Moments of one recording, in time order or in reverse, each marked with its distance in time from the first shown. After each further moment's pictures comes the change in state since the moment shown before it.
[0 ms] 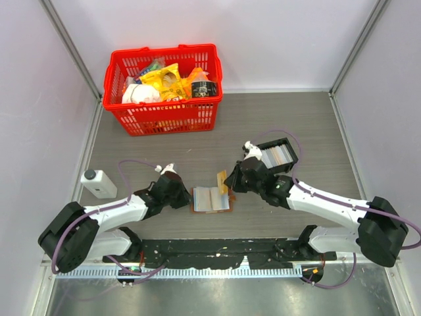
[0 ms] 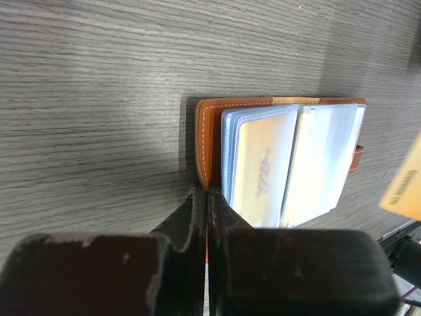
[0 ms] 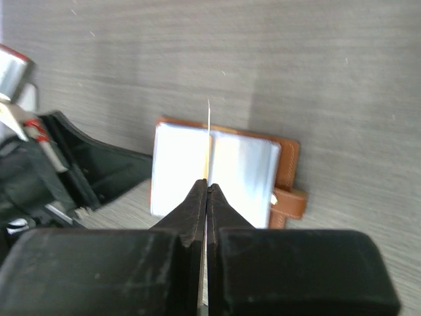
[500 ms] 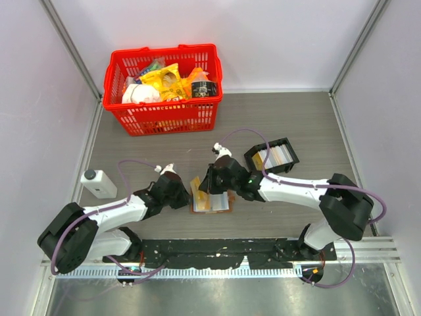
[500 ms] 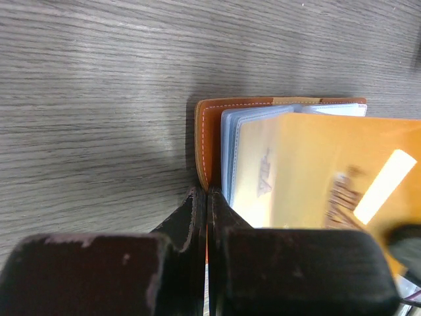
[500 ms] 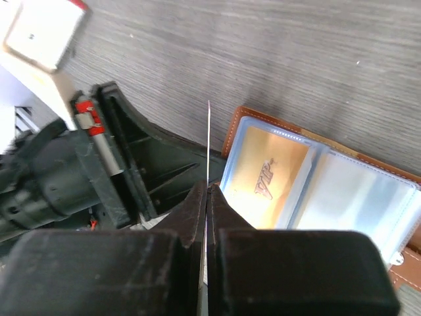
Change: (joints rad) left arm 0.000 -0.009 0.000 -0.015 0.000 0.003; right arm 0.100 0.335 0.145 0.146 -0.174 0.000
